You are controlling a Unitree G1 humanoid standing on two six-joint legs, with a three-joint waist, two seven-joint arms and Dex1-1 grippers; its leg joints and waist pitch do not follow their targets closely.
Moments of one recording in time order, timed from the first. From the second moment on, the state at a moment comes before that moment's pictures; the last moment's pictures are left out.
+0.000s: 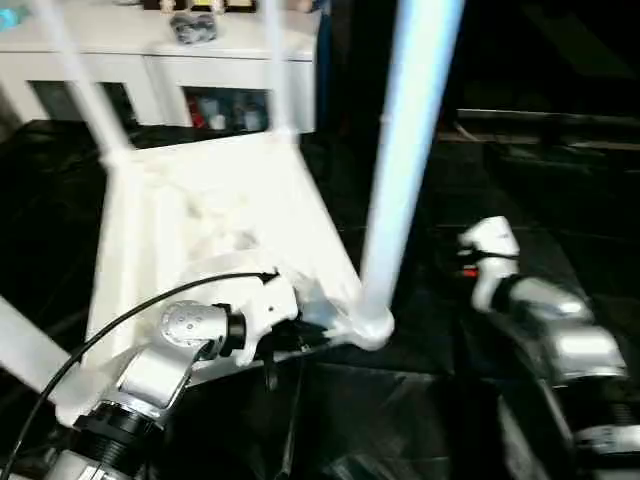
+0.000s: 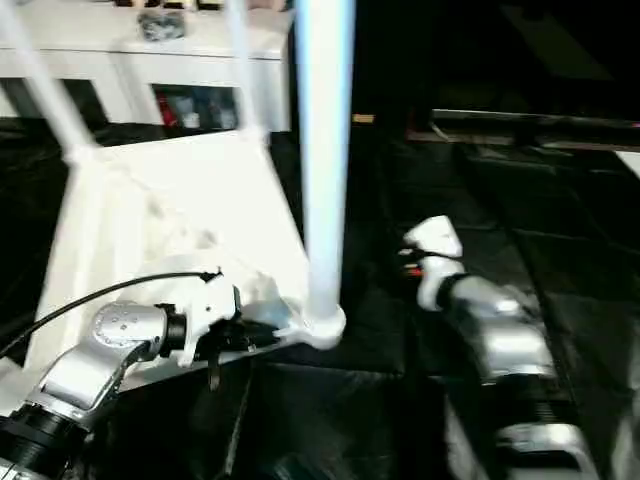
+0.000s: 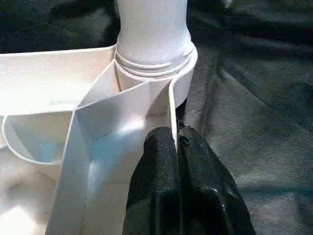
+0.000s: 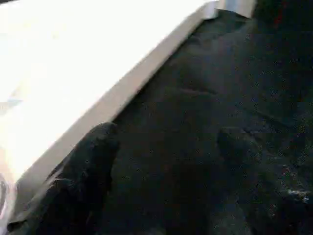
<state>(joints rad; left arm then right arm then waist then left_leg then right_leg) -0.32 0.38 -0.31 0.19 -0.05 0.15 -1.13 -0.44 -0.34 -0.02 0.49 0.15 0.17 0.76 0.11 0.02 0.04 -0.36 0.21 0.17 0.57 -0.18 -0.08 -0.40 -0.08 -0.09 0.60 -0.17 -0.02</state>
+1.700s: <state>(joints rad) 0.04 0.45 0.02 -0.20 -0.32 0.22 -0.90 -0.38 -0.21 0.03 0.40 0.15 0.15 0.63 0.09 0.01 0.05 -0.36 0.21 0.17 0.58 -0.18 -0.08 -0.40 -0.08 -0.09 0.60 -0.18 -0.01</state>
